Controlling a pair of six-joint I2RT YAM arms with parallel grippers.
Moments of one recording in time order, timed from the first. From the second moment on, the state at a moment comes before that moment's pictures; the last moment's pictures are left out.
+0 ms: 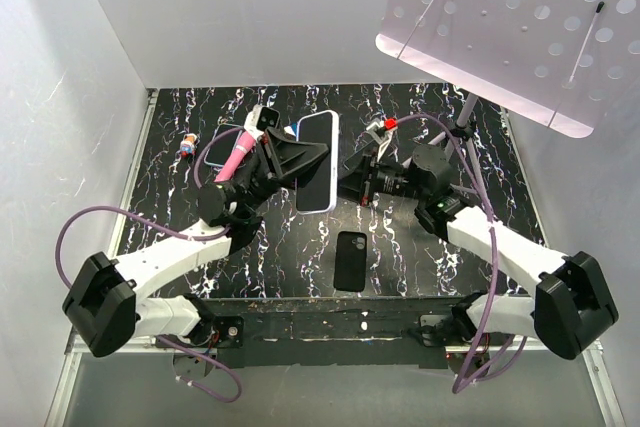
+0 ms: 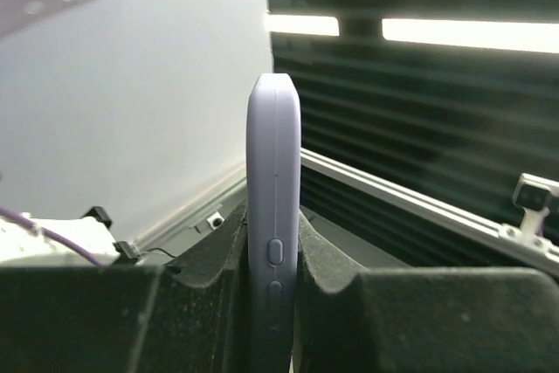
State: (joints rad) left arm -0.78 1.23 0.77 1.28 0.30 -1.90; right arm 0.63 1.20 0.76 0.50 -0.74 0.63
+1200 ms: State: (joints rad) left arm -0.64 1.00 0.70 0.75 0.36 -1.43; right arm 0.76 1.06 1.06 0.01 -0.81 0.76
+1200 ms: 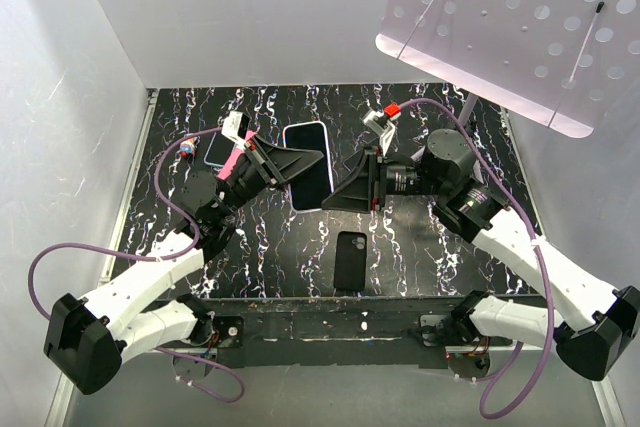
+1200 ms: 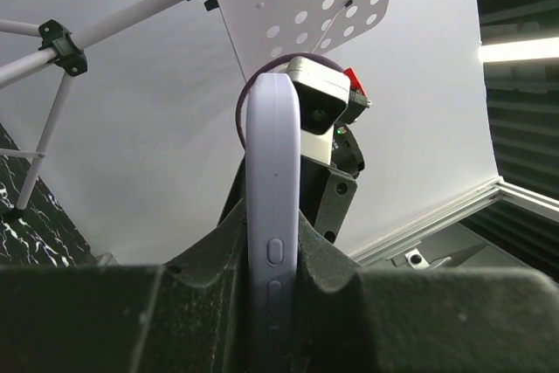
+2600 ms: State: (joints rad) left arm -0.58 1.08 0.83 1.02 0.62 -1.67; right arm 0.95 1.12 1.29 -0.25 -0.66 0.12
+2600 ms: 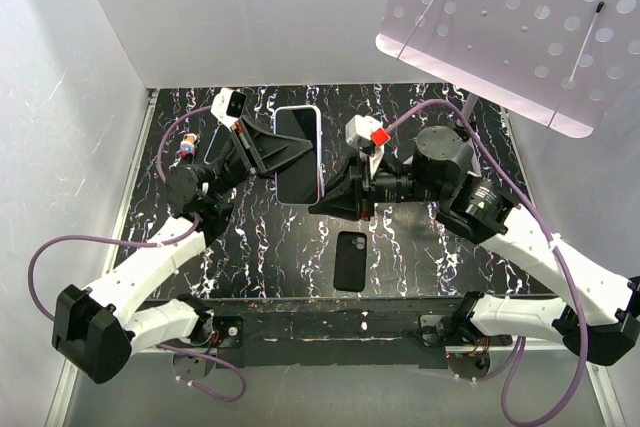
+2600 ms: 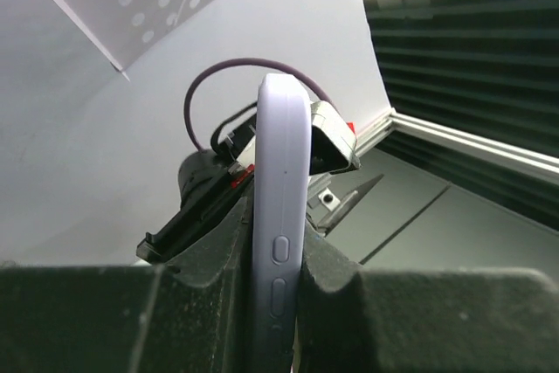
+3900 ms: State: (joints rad) left arm -0.63 1.01 0.57 0.96 0.32 -1.65; right arm 0.83 0.92 1.10 -0.21 -0.57 0.94
